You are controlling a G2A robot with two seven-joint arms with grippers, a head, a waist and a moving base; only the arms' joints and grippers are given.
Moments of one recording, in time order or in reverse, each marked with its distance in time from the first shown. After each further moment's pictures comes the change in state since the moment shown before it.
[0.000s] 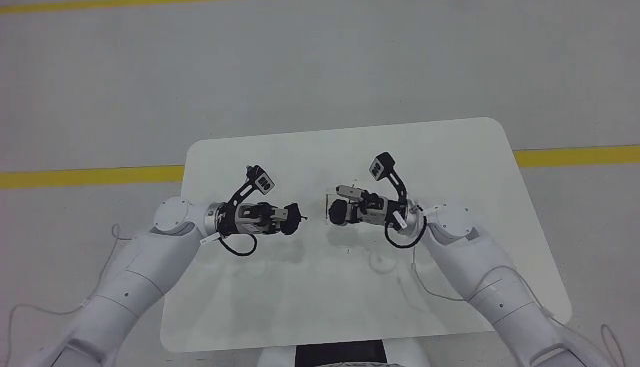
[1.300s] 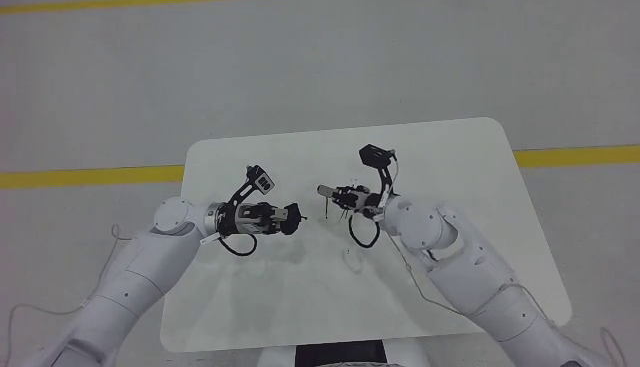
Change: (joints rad) left arm 0.000 0.000 0.000 0.000 0.000 0.000 0.000; right arm -0.020 0.015 -0.107 -0.382 -0.877 0.613 -0.363
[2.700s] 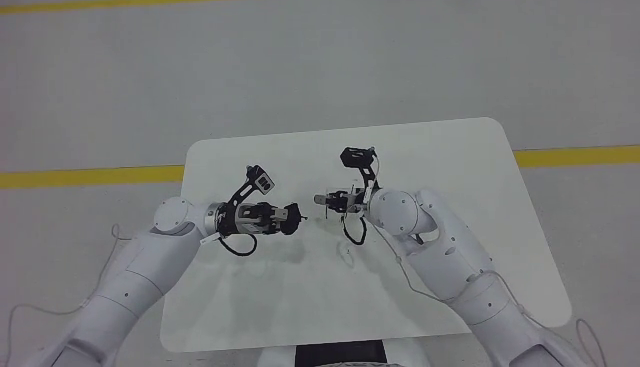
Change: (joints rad) left arm 0.000 0.000 0.000 0.000 0.000 0.000 0.000; right arm 0.055 -0.141 0.048 0.103 -0.324 0.000 0.306
